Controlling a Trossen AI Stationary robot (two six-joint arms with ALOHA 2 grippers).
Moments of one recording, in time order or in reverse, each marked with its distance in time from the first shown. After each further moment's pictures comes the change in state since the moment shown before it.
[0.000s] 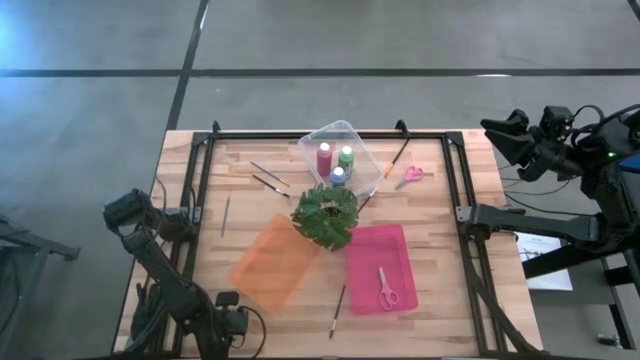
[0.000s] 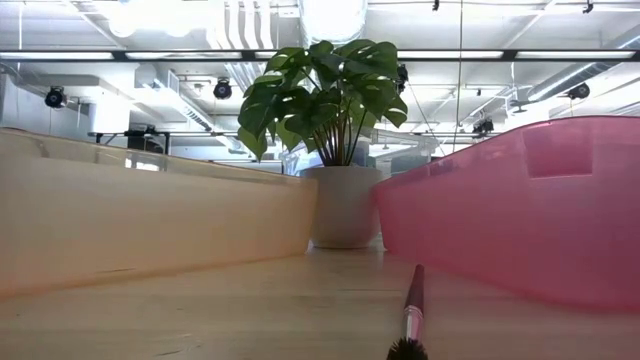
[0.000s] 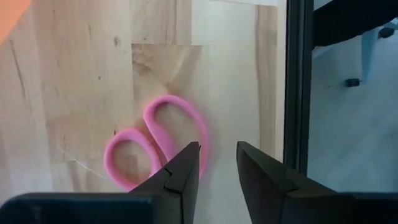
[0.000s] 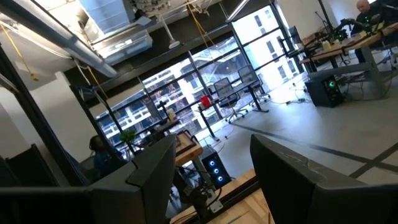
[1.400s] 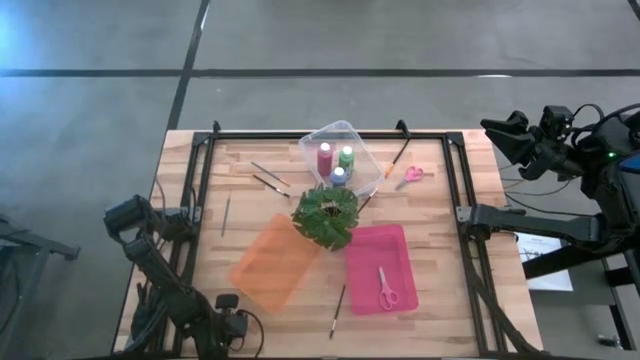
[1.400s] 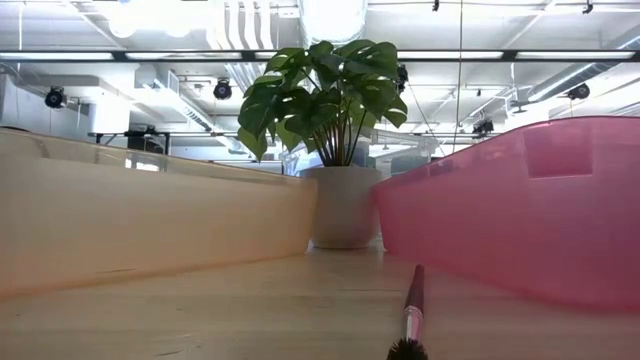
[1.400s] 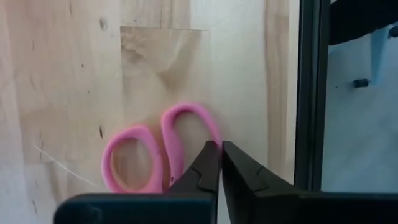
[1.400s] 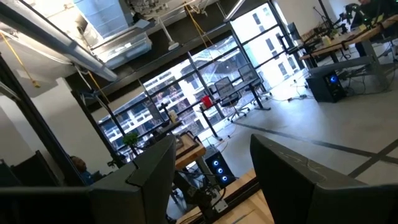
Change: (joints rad) left arm -0.029 0.093 -0.016 0.025 -0.007 -0.040; right arm 0.000 0.001 0.000 0.000 0.006 0.041
